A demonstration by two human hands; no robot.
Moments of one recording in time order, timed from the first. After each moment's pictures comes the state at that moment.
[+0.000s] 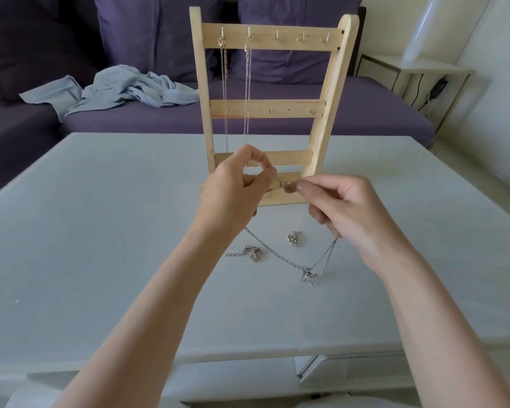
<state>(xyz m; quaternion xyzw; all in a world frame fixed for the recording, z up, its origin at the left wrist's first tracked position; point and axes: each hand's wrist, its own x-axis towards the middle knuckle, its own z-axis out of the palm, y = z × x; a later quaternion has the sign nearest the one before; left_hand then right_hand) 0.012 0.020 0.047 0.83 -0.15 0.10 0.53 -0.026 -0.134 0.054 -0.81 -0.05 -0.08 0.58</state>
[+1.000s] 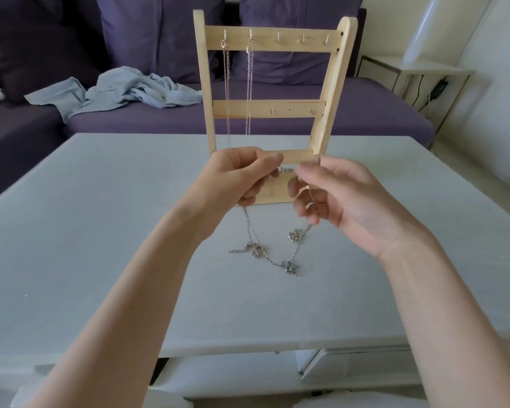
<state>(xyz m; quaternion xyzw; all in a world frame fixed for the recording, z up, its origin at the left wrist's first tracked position) 0.013 0.032 0.063 0.72 -0.19 -0.06 0.67 -0.026 -0.136 0.068 -0.68 -0.11 0.06 0.72</state>
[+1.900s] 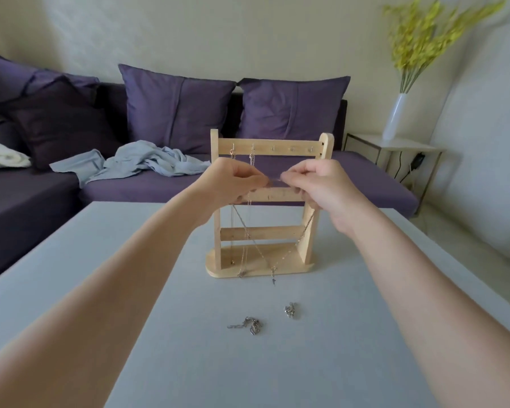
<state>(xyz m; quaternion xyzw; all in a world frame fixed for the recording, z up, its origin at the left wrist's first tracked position) 0.064 0.041 0.152 0.82 -0.19 0.03 0.54 0.041 -0.124 0.152 -0.82 -0.06 -0.14 0.55</state>
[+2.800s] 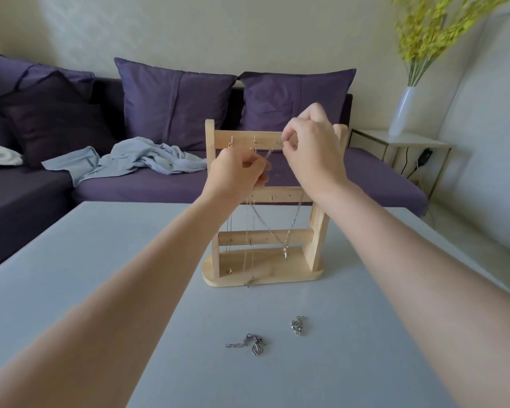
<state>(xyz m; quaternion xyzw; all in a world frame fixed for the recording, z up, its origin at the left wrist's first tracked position) 0.118 0.018 0.134 0.80 -0.14 0.16 0.55 0.126 -0.110 0.153 -0.88 -0.07 -0.45 0.15</state>
